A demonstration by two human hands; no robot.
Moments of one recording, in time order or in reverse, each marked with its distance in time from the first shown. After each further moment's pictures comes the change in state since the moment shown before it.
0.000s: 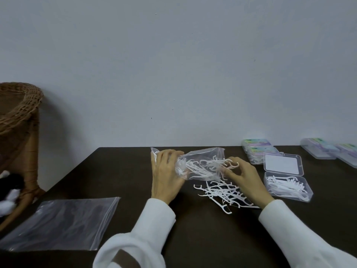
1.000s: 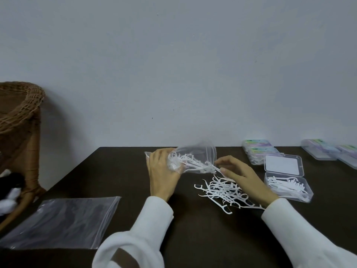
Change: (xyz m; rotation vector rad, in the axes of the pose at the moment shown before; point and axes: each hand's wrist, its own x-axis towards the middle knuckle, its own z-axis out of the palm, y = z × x) left_hand 0.007 0.004 -0.007 -0.191 0.100 -0.252; right_hand -0.002 -0.009 -0.007 0.062 -0.207 0.029
